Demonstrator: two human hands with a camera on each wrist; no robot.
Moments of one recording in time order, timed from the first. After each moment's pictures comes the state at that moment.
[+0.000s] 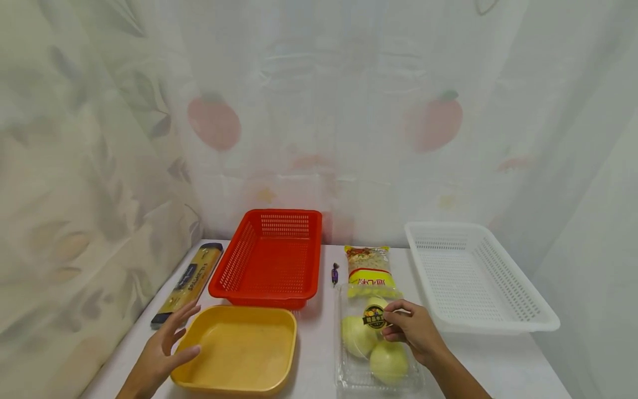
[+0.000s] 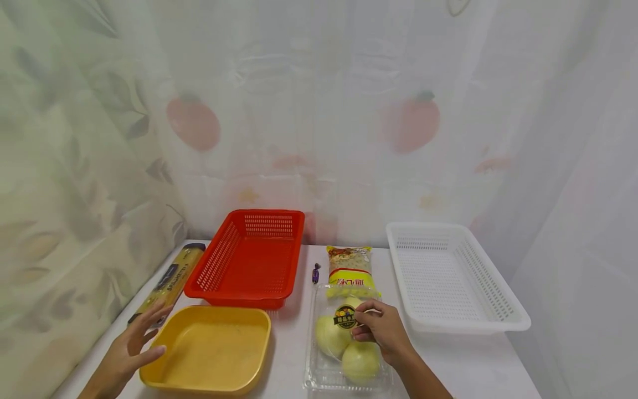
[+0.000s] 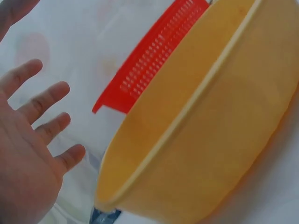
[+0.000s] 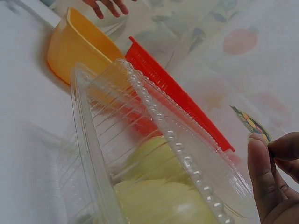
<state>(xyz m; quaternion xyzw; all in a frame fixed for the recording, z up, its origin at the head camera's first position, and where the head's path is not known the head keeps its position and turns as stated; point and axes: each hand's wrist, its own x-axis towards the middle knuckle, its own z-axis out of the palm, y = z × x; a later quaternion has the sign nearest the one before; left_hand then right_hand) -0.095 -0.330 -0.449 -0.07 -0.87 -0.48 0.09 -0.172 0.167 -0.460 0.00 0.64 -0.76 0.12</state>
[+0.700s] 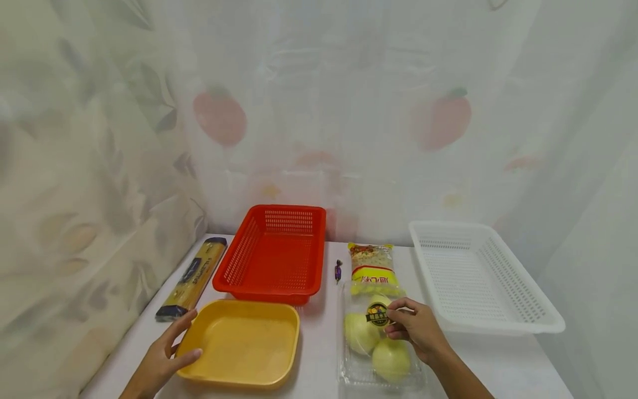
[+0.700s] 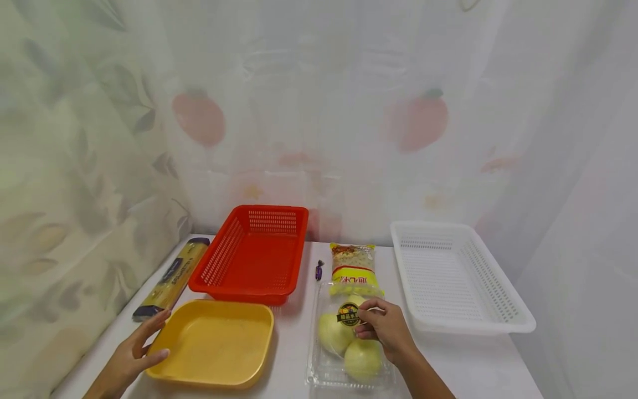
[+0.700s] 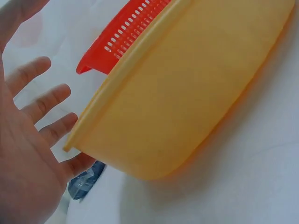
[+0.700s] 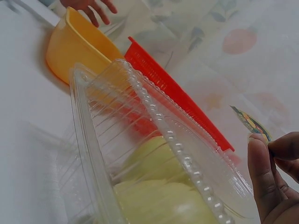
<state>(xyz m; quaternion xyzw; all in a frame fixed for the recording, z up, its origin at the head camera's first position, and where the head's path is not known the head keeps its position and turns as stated) -0.090 -0.347 -0.478 0.01 -0.88 -0.47 0.04 -0.172 0.167 -0.457 0.01 0.64 -0.76 0.12</state>
